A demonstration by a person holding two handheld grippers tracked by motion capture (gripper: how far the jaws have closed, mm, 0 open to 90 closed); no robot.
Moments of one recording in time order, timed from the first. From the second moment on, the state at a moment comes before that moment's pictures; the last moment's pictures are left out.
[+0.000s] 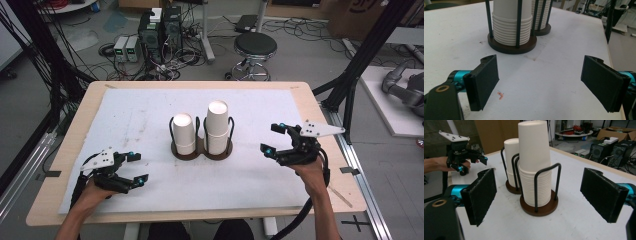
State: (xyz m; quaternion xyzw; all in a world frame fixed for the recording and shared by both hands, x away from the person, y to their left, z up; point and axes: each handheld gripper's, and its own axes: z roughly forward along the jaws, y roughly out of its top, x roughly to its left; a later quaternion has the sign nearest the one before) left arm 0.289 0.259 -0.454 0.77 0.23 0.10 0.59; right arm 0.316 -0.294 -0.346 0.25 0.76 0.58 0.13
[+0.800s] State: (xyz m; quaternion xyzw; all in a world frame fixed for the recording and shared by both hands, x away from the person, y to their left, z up) left arm 0.289 0.260 -0.455 0.77 0.24 0.09 0.59; right arm 0.367 -0.256 -0.259 0.22 0.83 0.50 0.12
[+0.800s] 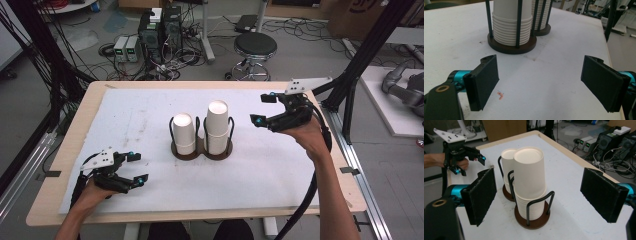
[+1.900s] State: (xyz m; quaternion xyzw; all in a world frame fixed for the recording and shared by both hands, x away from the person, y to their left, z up) left arm 0.290 0.260 -0.455 0.77 0.24 0.09 0.59; right arm 0.431 -0.162 -0.208 0.17 0.93 0.32 0.07
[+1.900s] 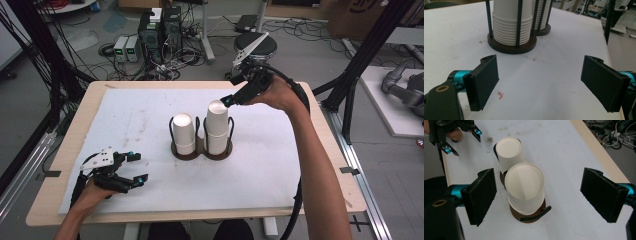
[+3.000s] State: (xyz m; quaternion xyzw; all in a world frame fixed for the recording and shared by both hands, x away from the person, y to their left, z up) left arm 0.290 0.260 -0.455 0.77 0.24 0.09 0.59; right arm 0.444 -0.112 -0.250 0.13 0.97 0.20 0.04
